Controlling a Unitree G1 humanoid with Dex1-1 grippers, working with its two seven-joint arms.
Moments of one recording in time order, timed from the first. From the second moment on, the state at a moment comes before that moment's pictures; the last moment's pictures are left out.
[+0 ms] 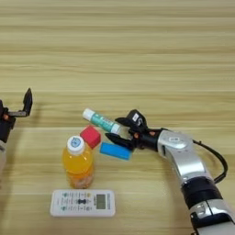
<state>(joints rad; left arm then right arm) -0.14 0.10 0.13 0.34 -0.12 -0.38 -0.16 -0.30 -0.36 0.15 0.45 0.12 -0.03 0.90</state>
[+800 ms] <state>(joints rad) -0.14 0.10 0.13 0.34 -0.12 -0.38 -0.16 -0.30 -0.35 0.13 0.43 0.14 -0.03 0.90</state>
